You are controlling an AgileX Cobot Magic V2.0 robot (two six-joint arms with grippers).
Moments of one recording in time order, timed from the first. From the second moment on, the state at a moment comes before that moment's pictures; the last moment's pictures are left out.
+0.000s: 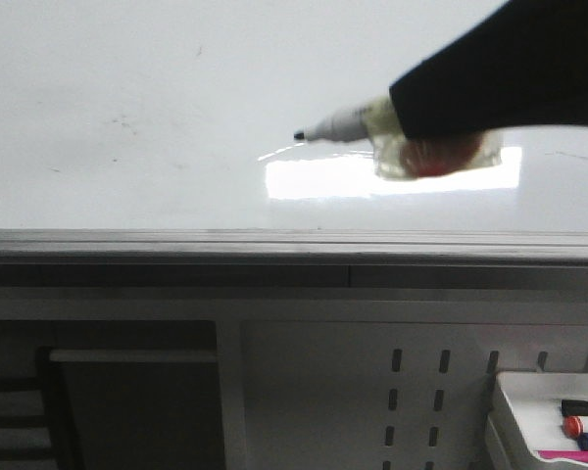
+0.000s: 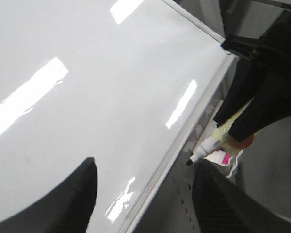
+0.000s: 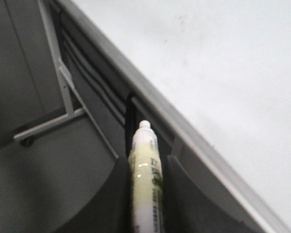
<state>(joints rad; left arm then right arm) -0.94 0.72 -0.71 0.12 0.33 0.20 0.78 0.89 -0.52 0.51 0.11 -0.68</state>
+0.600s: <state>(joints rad) -0.79 0.37 -0.49 0.06 0.35 0.06 0.64 1.20 -0.70 0.54 -0.09 -0.68</state>
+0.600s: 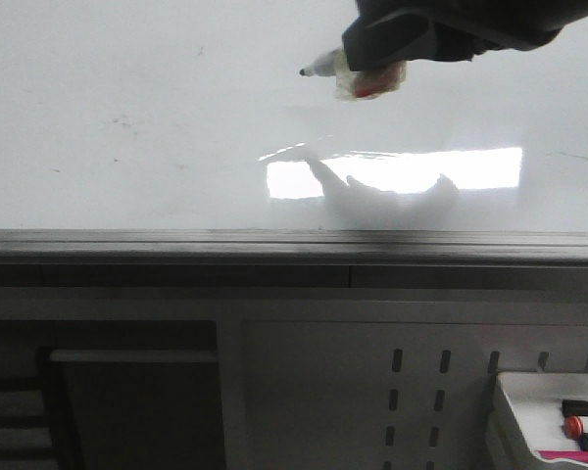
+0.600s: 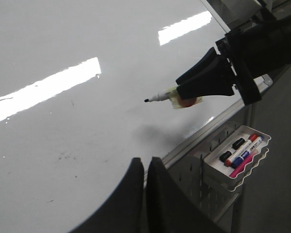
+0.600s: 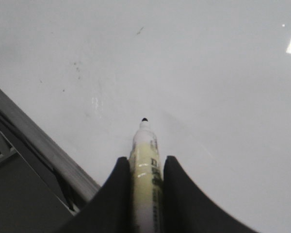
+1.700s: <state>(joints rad) -0.79 0.37 -0.49 0.05 0.35 0.06 0.55 1.37 -0.78 0.64 -0.18 -0.68</state>
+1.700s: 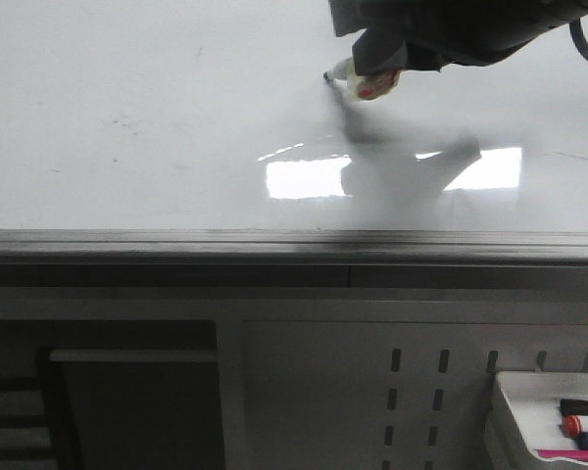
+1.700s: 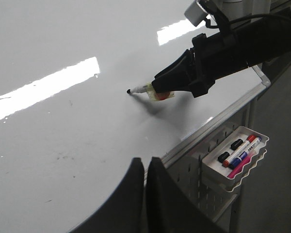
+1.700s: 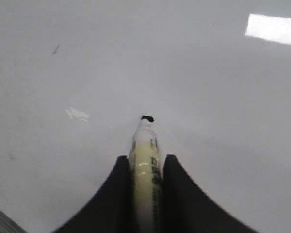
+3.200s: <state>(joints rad) -0.79 0.37 -0.49 0.05 0.35 0.06 0.28 1.18 -0.70 0.68 0.15 -0.68</state>
